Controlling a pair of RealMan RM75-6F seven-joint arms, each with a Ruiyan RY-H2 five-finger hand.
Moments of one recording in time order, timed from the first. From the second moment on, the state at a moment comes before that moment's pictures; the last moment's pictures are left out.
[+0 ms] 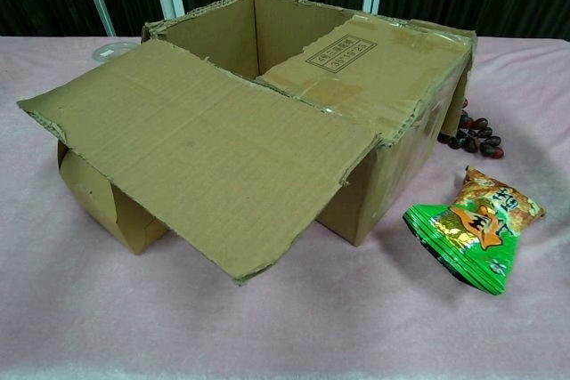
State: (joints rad) left arm -0.56 -0.97 -0.11 -1.75 1.22 1.36 0.44; right arm 0.23 -1.11 0.27 -1.81 -1.28 1.34 0.22
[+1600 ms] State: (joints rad) left arm -0.19 -1.20 -0.16 -1.49 1.36 1.58 -0.08; right arm 1.15 -1.30 0.25 -1.61 -0.95 0.68 -0.63
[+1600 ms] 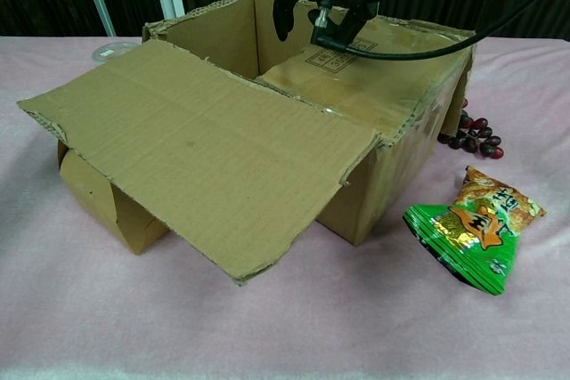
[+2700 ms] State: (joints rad) left arm -0.18 -1.20 -0.18 -1.49 1.38 1.55 -0.08; right arm 1.29 -1.16 0.13 -1.76 -0.90 0.78 -0.89
